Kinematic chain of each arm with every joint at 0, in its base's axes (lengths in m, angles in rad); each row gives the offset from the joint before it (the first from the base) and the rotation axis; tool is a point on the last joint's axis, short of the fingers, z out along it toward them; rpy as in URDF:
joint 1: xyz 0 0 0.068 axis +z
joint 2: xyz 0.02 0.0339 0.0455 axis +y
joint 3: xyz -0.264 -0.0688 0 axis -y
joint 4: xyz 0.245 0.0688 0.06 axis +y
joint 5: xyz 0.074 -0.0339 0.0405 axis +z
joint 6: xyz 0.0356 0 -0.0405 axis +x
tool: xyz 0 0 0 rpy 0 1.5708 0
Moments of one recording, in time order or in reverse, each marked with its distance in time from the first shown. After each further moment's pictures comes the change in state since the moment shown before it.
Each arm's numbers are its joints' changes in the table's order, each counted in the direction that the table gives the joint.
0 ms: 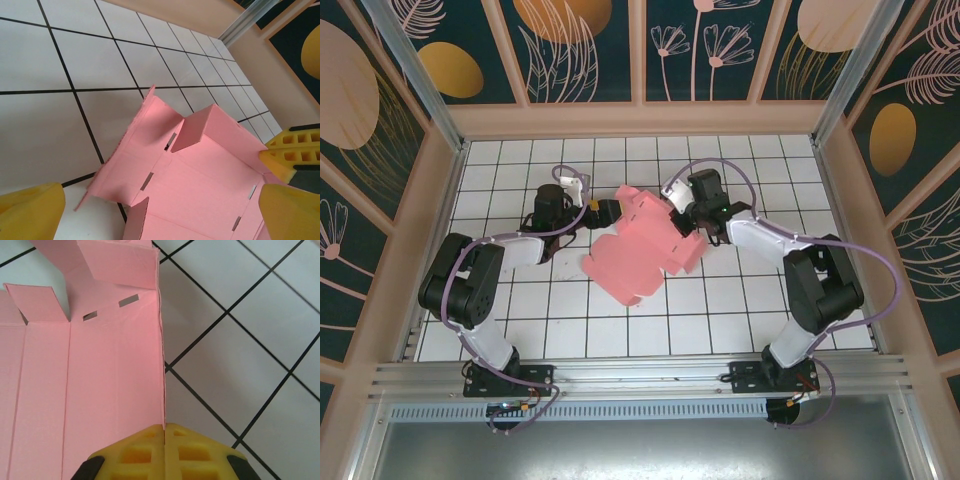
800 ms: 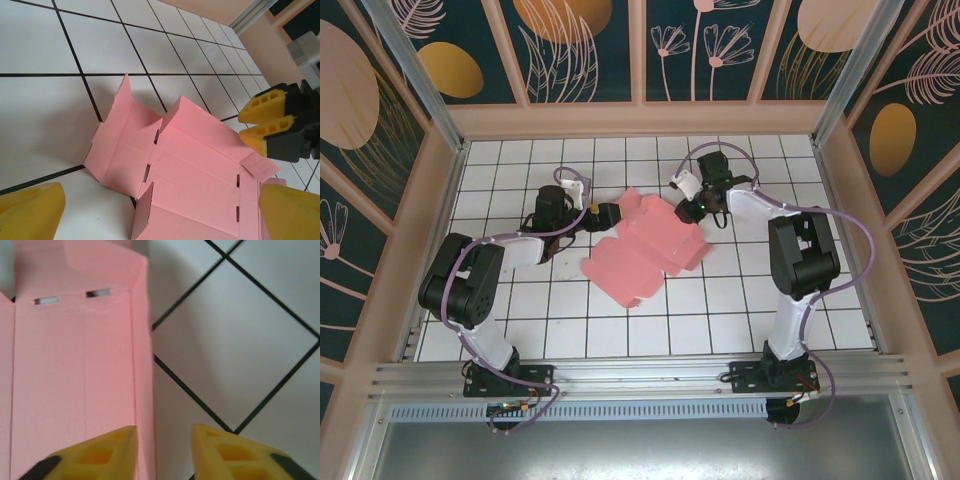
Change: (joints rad) left arm 0.000 0.000 0.000 0.055 0.007 0.027; right arm -0.144 0.241 0.263 0.256 0.150 -0.053
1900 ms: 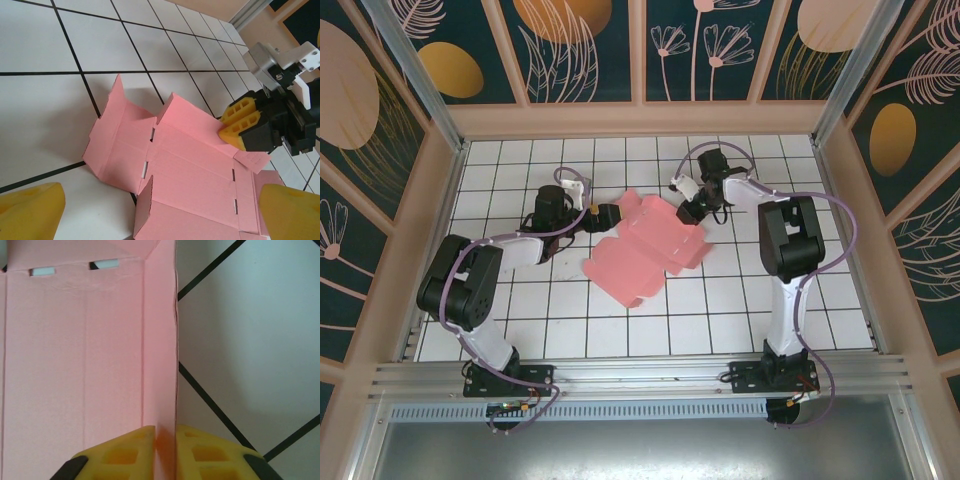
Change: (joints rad) left arm 0.000 -0.015 0.000 0.027 -0.003 0.023; right arm -0.034 0.169 0.166 0.169 0.118 -0.090
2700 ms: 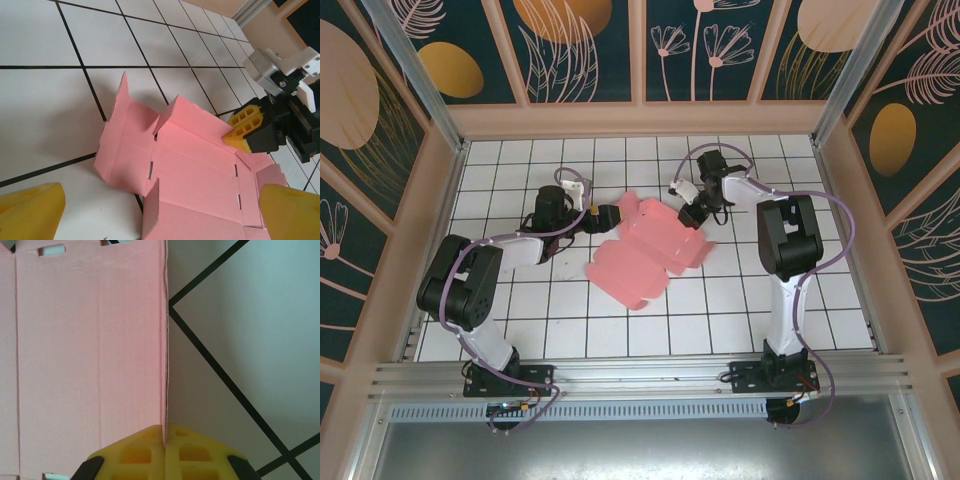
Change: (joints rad) left arm 0.000 -0.002 0.000 0.020 0.002 0.001; right arm 0.000 0.019 0.024 0.080 0.016 -0.043
